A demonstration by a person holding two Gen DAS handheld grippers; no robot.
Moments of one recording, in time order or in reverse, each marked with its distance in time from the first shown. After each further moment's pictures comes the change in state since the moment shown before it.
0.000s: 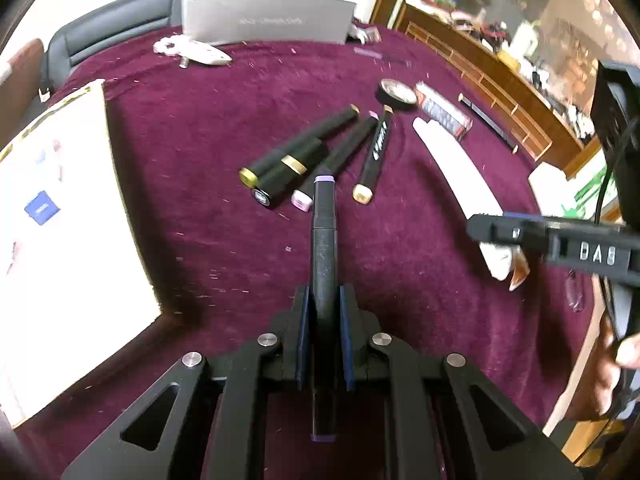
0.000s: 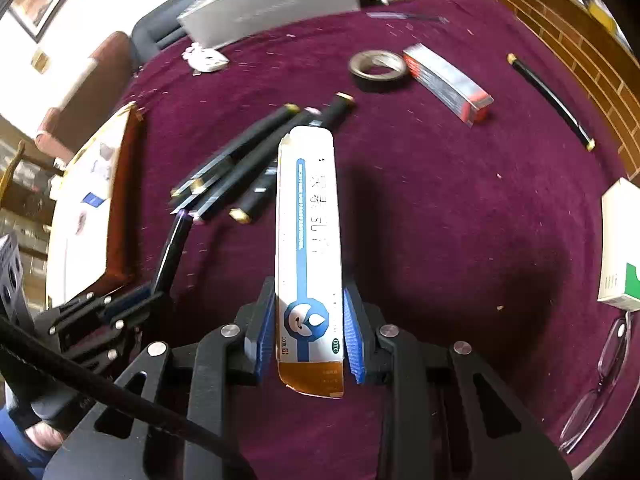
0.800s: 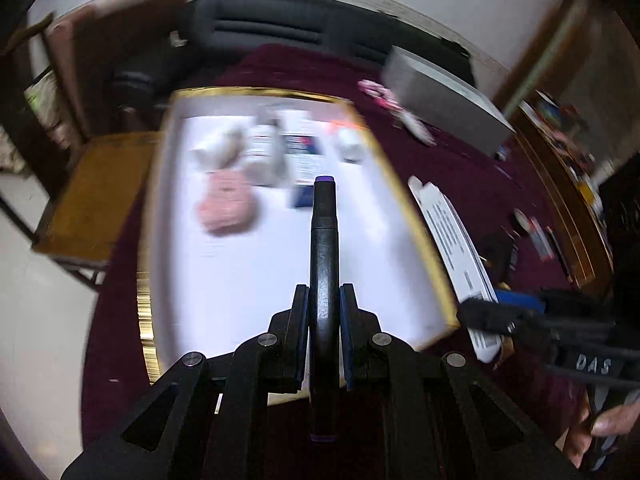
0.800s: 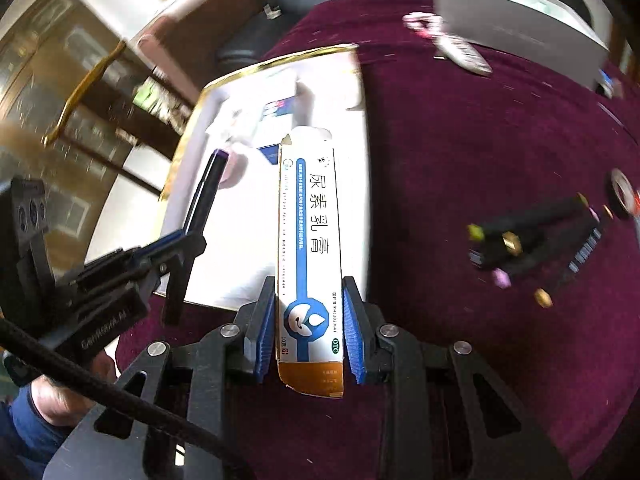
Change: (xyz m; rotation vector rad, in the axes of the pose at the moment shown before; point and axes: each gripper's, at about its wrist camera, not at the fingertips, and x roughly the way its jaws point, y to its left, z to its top) left arm -0.098 0.181 -0.043 -0.421 -0.167 0.171; right arm 0.044 0.224 0.024 -0.369 0.129 0.229
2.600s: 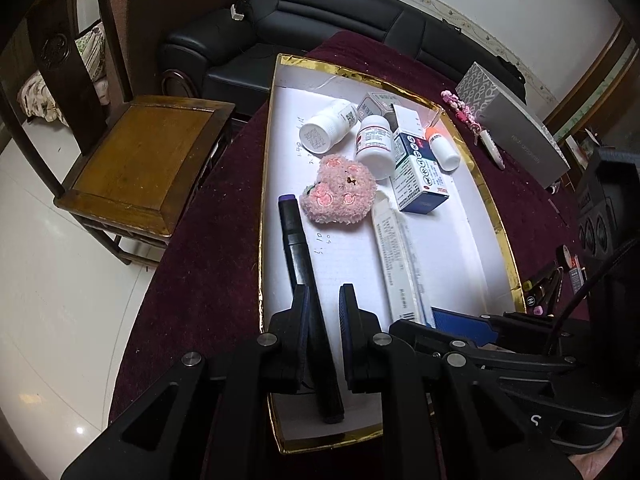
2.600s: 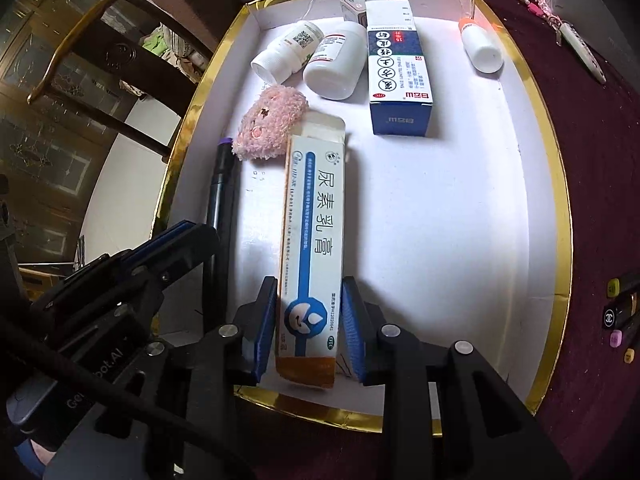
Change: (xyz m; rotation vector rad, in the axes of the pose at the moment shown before) left arm 0.016 0.077 -0.004 -0.150 0.025 0.068; right arm 0.104 0.073 0.026 -0.051 0.158 0.008
